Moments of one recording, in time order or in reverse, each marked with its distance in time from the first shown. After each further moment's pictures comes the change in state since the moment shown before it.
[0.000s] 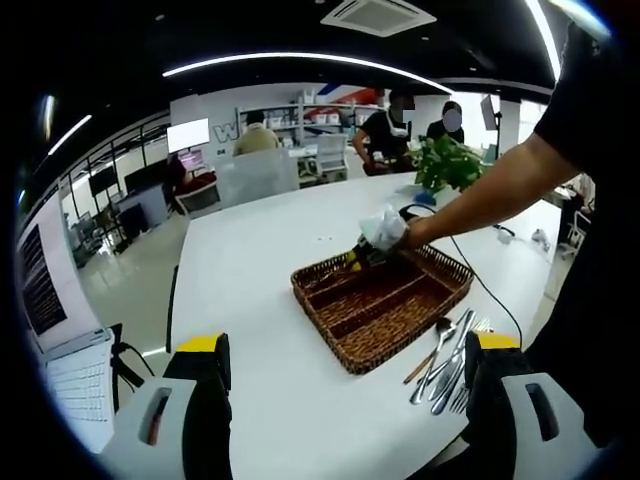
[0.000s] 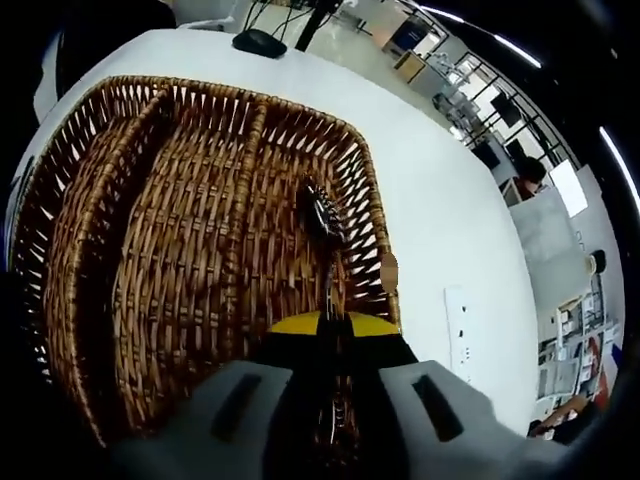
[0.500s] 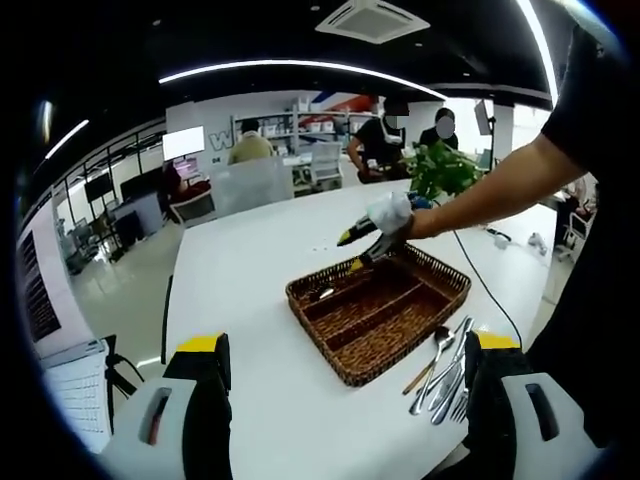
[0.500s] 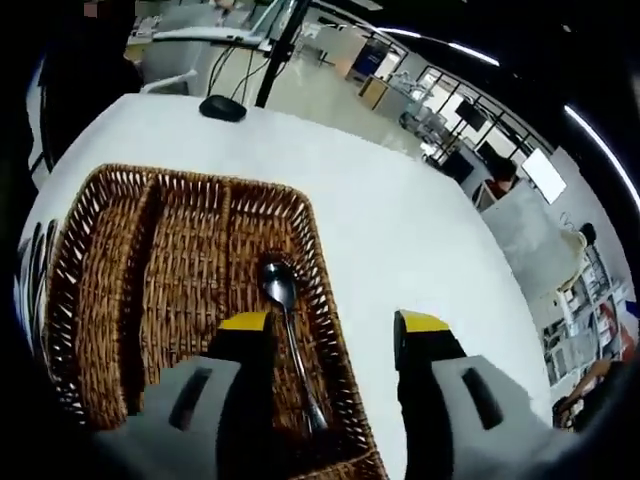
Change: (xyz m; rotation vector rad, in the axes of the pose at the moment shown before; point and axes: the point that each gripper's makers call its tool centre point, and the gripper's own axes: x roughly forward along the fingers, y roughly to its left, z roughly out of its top) left arm 0.009 -0.005 0.009 0.012 -0.042 -0.028; right arm -0.057 -0.040 0.035 0.191 -0.194 -0.103
